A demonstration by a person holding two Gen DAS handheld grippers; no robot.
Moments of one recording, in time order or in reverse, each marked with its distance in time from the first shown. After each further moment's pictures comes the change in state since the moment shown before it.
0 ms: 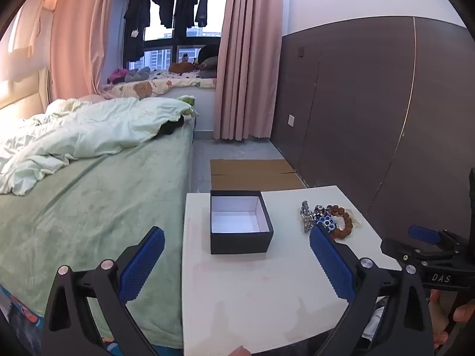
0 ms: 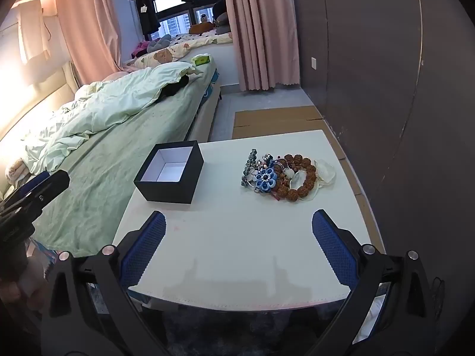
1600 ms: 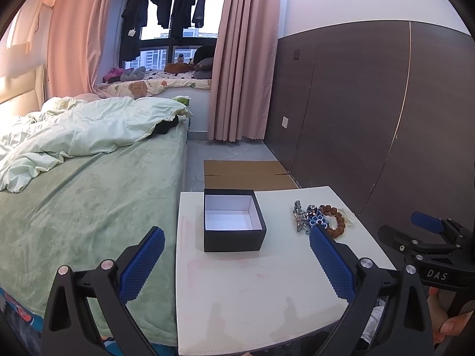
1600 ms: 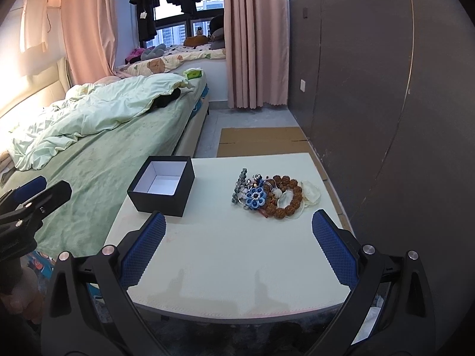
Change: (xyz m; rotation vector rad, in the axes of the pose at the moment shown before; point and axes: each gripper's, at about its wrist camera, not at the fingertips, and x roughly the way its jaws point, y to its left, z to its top) left arm -0.006 -0.001 -0.005 -0.007 -0.034 -0.038; right arm -0.020 0.025 0.004 -0.079 -0.087 -0.114
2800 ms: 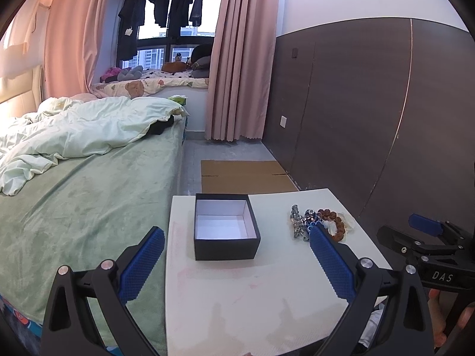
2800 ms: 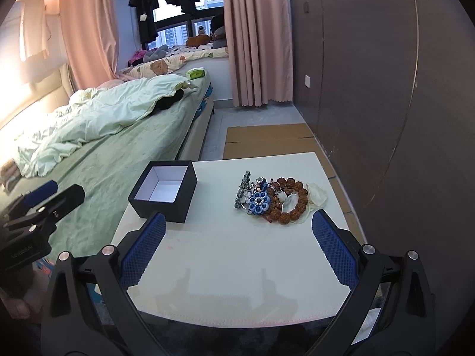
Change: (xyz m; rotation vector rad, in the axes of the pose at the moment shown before) left arm 0.025 -0.013 0.012 0.002 0.007 -0.009; right arm 0.017 -0.014 0.010 0.043 0.019 0.047
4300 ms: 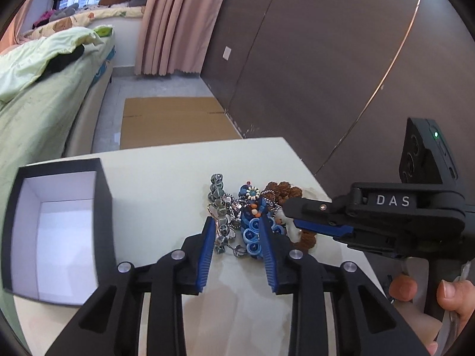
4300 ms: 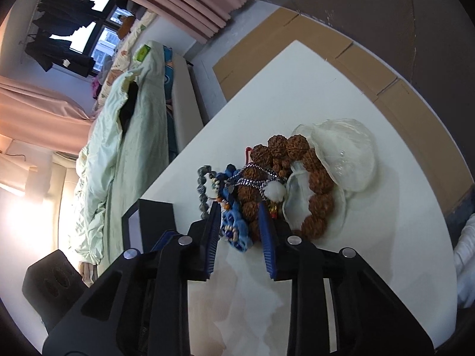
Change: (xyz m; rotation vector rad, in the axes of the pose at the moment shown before) left arm 0.230 -0.089 -0.013 -0.005 0.339 -0.318; right arm 0.189 -0.132 0.014 0.656 0.412 0.258
